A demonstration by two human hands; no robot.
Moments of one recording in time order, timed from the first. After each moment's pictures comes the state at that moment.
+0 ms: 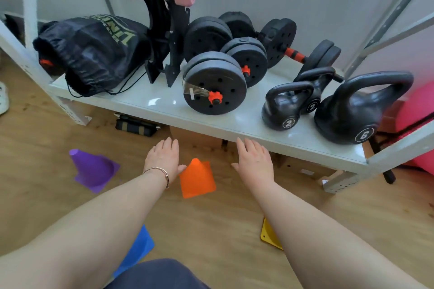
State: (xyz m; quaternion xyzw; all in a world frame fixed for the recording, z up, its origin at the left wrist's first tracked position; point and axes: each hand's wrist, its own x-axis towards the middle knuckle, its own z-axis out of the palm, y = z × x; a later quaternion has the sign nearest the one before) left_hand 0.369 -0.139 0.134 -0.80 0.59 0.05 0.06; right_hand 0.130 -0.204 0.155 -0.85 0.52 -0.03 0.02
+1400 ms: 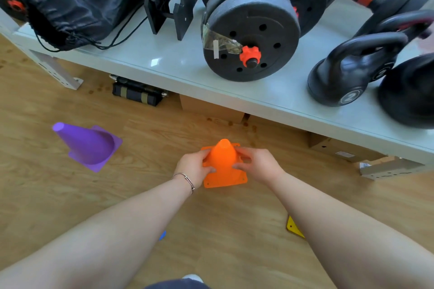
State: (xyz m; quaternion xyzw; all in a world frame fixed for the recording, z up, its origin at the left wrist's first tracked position) left_hand 0.363 -0.141 0.005 -0.78 0.47 0.39 -0.15; right_hand 0.170 -0.228 0.039 -0.76 0.51 0.05 0.39
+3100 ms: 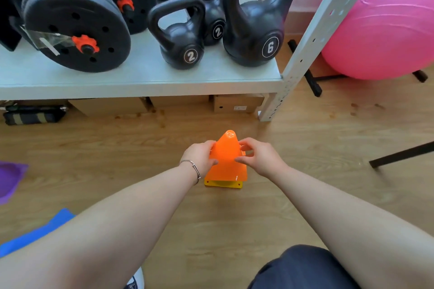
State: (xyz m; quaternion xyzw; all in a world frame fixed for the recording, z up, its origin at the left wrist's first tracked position) left_hand 0.078 -0.152 0.044 -0.65 0.67 0.36 -0.03; right_hand -0.129 -0.148 0.075 -0.65 0.65 -0.06 0.39
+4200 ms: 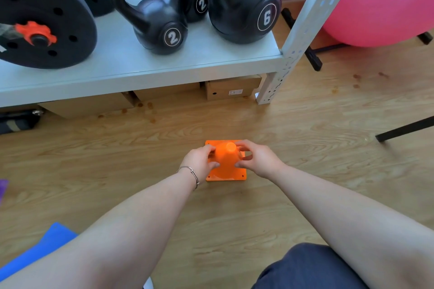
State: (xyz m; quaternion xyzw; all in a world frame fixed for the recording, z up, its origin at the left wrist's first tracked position) left_hand 0.080 -0.150 -0.016 -0.63 0.66 0.41 -0.02; right_hand -0.131 -0.142 0.005 -0.60 0.65 -0.05 0.46
